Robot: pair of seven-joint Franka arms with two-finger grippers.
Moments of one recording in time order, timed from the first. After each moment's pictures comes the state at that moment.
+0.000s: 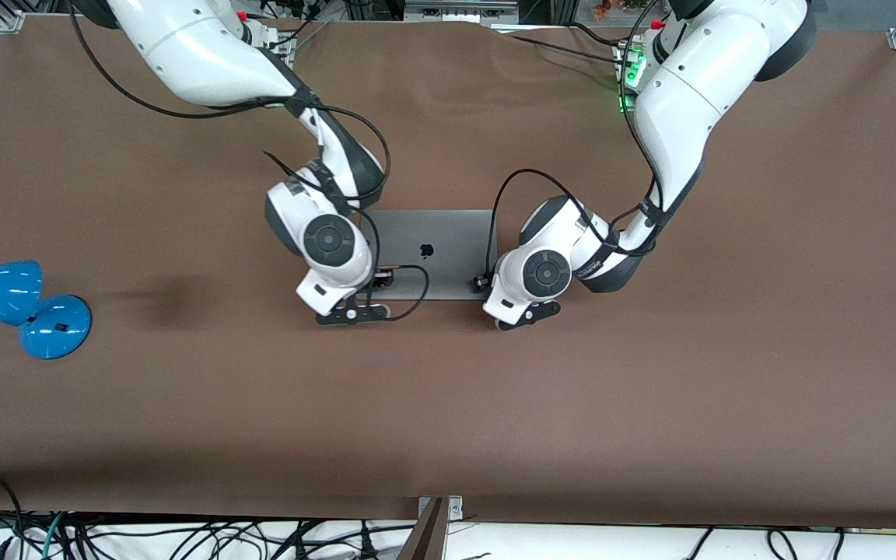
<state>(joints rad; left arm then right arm) -0.21 0.88 -0.46 -1.44 0.07 2.07 -0.95 0.31 0.68 0.28 -1.52 -0.20 2.03 0.57</state>
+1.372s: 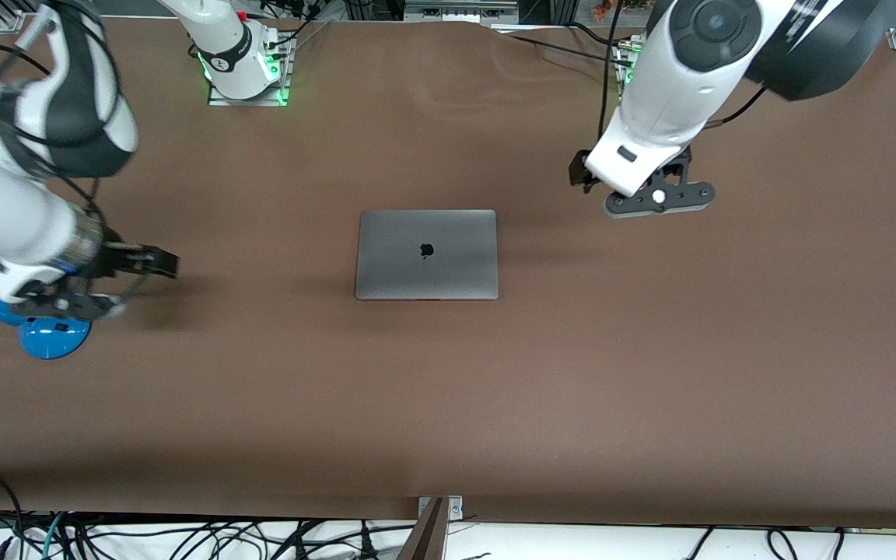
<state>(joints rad) -0.14 0.16 -0.37 -1.51 0.06 1.50 -0.61 0.07 0.26 -0.01 -1.58 -0.05 1.76 0.05</state>
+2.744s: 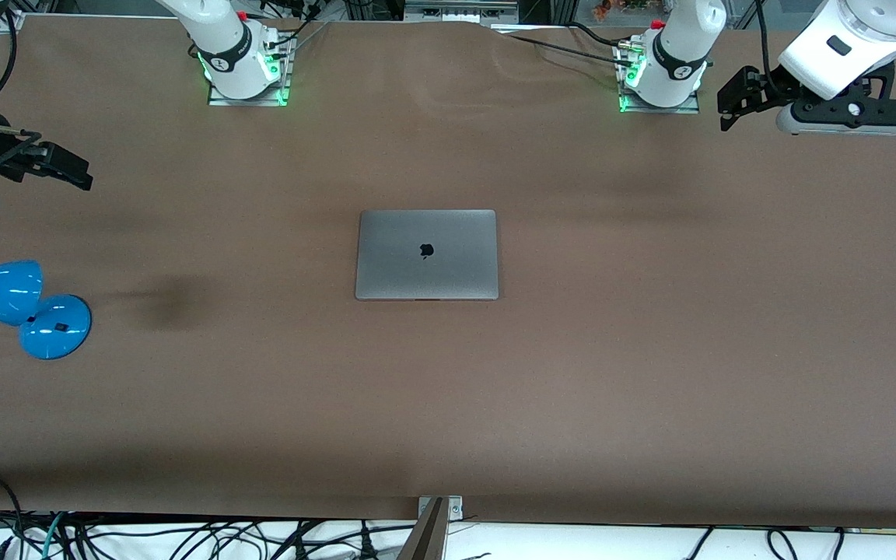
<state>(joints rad) -0.05 -0.16 -0.16 -1.71 -0.01 1.45 -0.16 0.12 0.01 -0.12 -1.61 -0.04 1.52 0.11</state>
